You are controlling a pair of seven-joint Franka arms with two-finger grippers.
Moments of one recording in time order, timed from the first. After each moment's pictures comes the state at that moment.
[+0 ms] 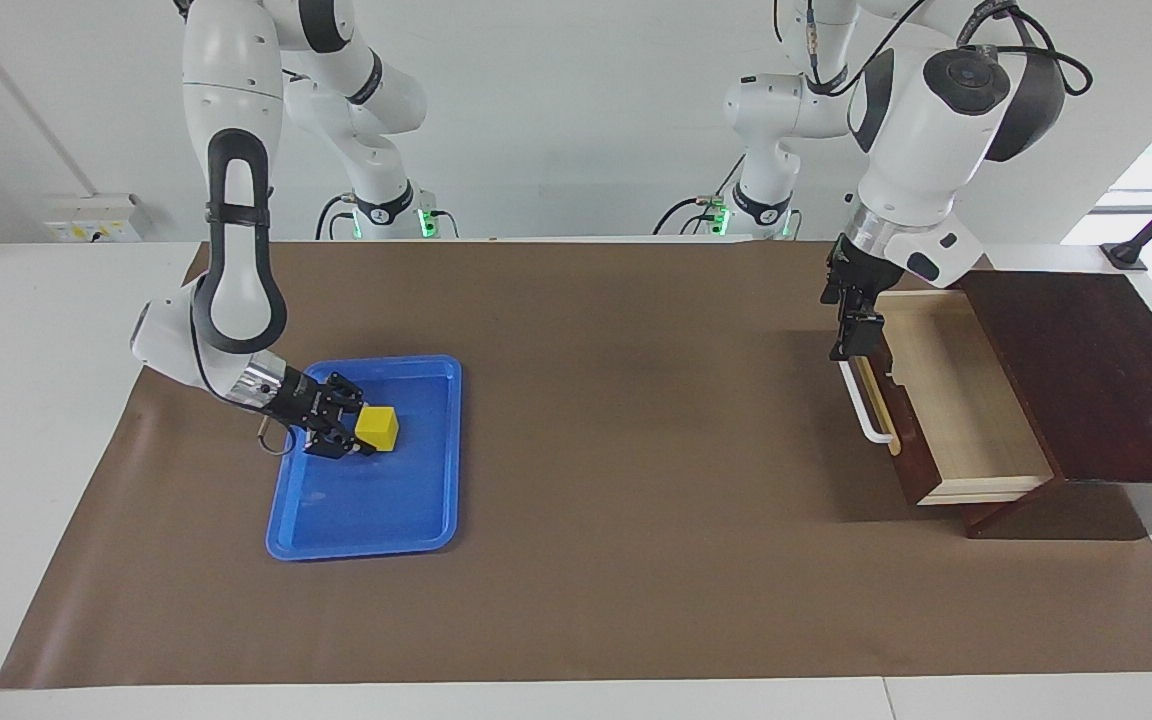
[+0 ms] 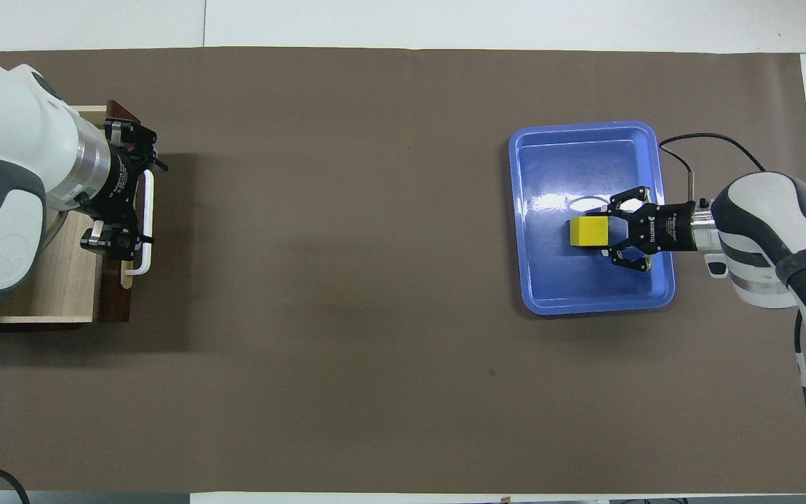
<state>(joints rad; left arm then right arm) -0.18 0.07 -0.09 -1.67 0.03 1.75 -1.66 -0.02 0.36 -0.14 -2.05 1.00 2.09 0.70</state>
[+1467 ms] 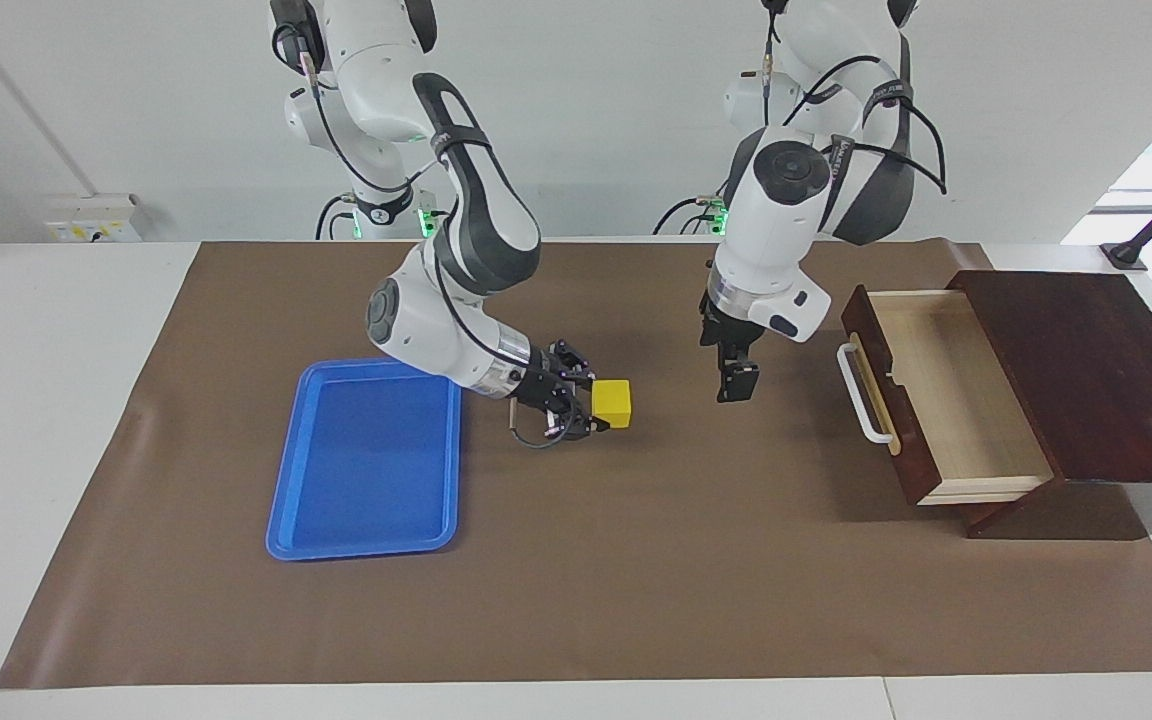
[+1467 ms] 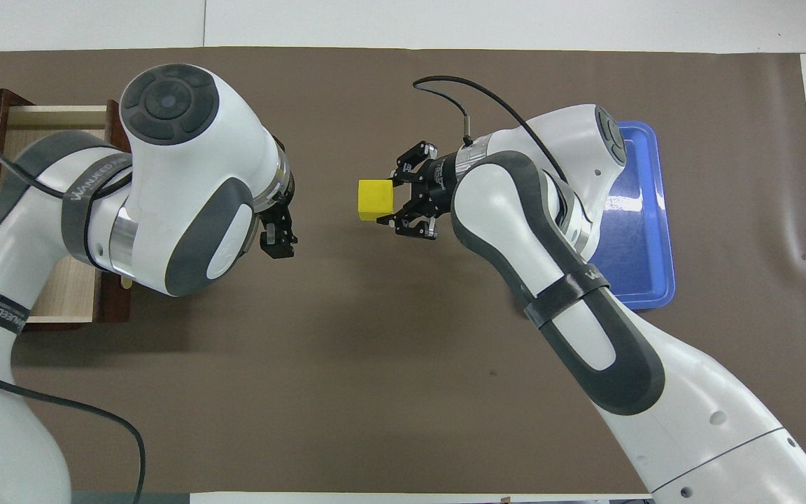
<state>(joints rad) -0.41 0.28 -0.10 -1.60 0.01 1.87 -2.09 0.53 0.47 -0.12 -1.63 1.00 2.18 1.50</state>
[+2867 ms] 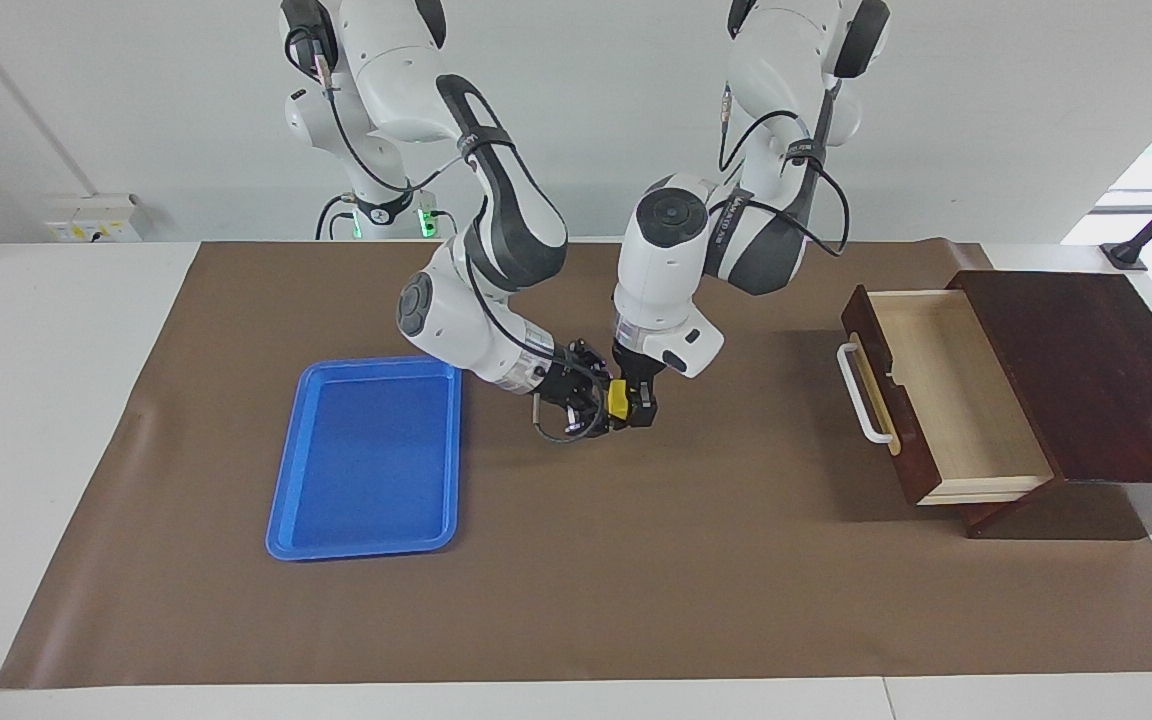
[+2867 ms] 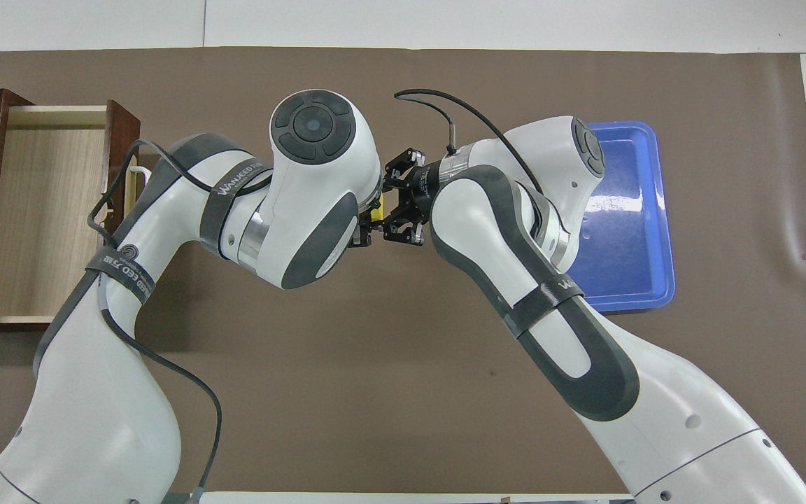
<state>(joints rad) -0.54 0.44 -0.08 -1.49 0.01 1.96 -2.16 0.55 0.48 -0.12 -1.64 1.00 2.21 1.50</state>
